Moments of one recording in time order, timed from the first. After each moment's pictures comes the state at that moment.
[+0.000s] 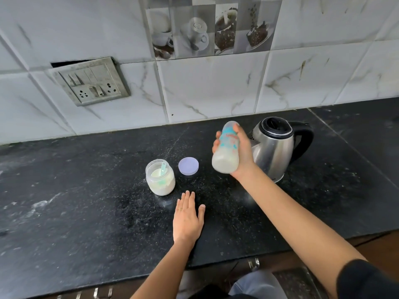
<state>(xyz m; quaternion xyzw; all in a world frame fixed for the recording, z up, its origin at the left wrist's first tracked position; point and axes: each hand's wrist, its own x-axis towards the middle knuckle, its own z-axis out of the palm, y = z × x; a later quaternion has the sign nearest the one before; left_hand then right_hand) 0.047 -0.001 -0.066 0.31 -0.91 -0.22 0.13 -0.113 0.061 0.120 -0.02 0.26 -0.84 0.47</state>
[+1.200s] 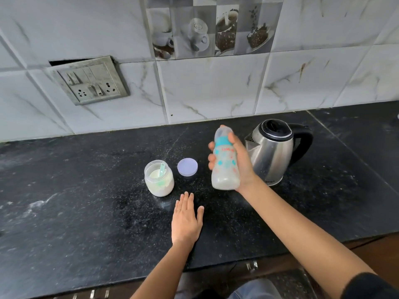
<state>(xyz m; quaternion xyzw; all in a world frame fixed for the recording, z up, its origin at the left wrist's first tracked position) 0.047 -0.001 -0.065 0.32 -0.92 -0.21 0.13 -0.095 0.070 0.120 -0.09 0.29 -0.82 0.48</state>
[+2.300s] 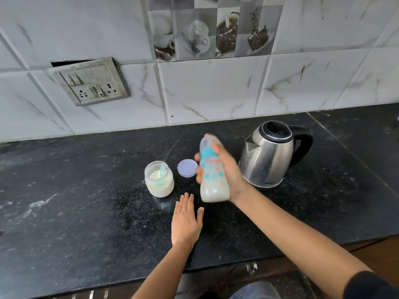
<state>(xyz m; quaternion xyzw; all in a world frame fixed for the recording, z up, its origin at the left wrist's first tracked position) 0.047 0.000 -0.064 0.32 -0.92 -0.21 0.13 -0.062 0.065 0.124 -0.11 0.33 -0.77 0.53</state>
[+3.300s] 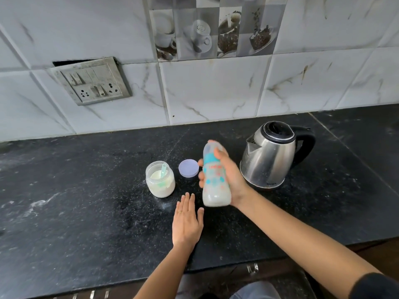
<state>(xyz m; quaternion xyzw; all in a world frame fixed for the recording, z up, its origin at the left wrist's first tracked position) 0.045 -0.001 -0.069 0.32 -0.92 -0.19 0.13 -0.066 0.066 0.104 -0.09 0.39 -0.77 0.50</state>
